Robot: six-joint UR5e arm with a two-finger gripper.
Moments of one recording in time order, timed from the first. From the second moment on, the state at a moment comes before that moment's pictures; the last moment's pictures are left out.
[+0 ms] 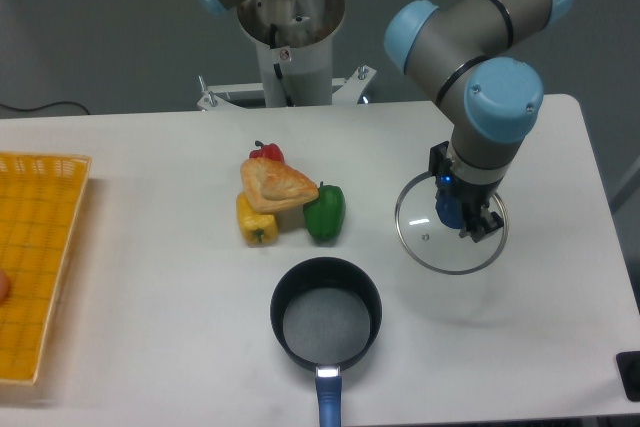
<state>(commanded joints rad) 2.69 -1.98 -1.43 -1.31 1.58 1.76</state>
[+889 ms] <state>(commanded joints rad) 2.75 -2.03 -1.45 -1.21 1.59 1.84</state>
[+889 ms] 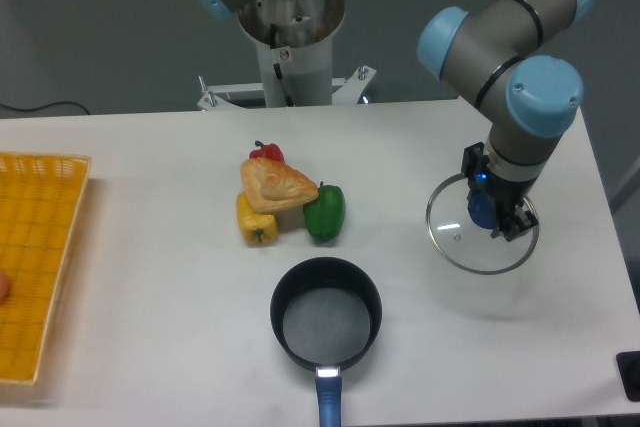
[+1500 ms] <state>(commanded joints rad) 2.77 -2.08 -1.49 -1.10 1.58 1.84</state>
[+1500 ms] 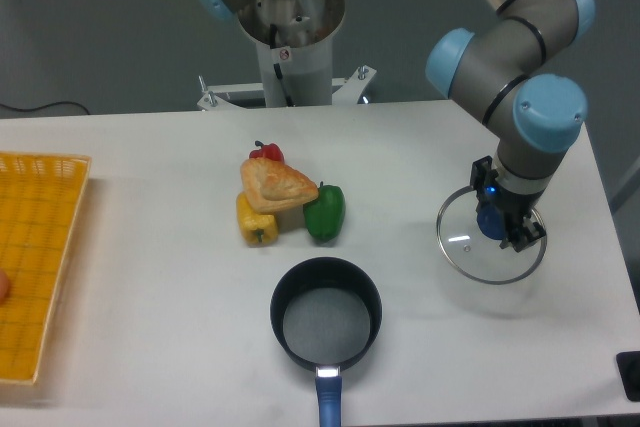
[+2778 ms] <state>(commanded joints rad) 2.77 -2.16 -1.50 -1.07 1.59 1.84</state>
